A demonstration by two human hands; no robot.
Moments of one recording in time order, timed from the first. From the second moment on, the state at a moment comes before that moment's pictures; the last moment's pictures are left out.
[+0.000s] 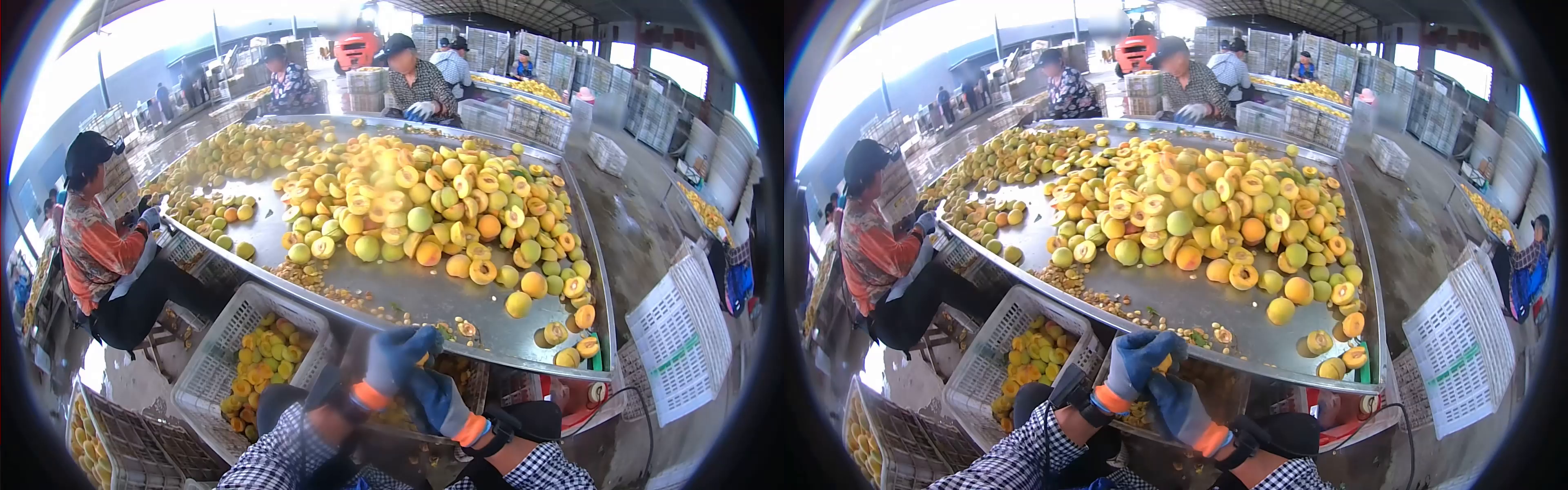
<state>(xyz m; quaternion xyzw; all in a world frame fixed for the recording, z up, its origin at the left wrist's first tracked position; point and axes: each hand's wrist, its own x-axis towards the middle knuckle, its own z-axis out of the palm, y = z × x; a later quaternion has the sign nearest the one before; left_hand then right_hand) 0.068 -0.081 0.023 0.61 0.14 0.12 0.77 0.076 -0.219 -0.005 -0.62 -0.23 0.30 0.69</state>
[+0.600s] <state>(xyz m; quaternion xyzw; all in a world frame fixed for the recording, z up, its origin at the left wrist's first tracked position) 0.058 -0.062 0.021 0.60 0.09 0.09 0.79 0.066 -0.215 0.014 -0.47 -0.11 0.56 0.67</state>
